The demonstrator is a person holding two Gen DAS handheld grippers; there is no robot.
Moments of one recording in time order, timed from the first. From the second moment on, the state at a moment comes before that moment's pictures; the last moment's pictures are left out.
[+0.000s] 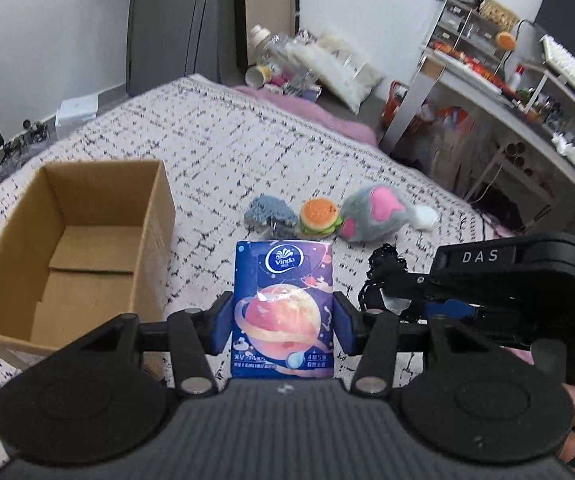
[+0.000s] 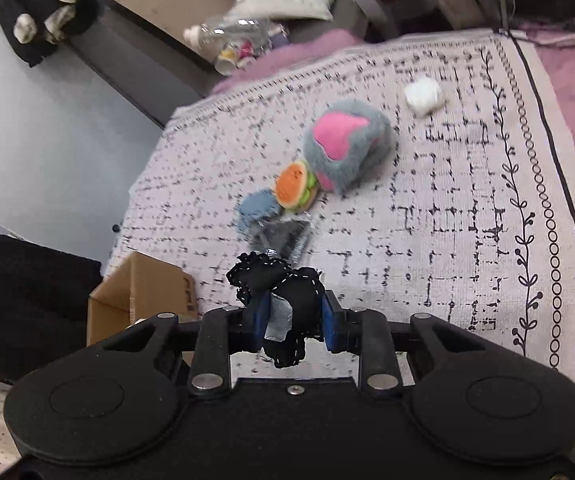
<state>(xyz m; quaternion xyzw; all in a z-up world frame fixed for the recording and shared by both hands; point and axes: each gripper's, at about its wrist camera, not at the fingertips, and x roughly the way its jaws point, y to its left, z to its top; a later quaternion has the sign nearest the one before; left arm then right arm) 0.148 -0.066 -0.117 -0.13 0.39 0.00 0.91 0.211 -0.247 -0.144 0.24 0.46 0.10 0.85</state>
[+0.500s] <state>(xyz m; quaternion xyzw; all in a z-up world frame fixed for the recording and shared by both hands) 0.130 -0.028 -0.091 -0.16 0.35 0.01 0.92 0.180 -0.219 -0.090 0.22 0.40 0.12 0.88</state>
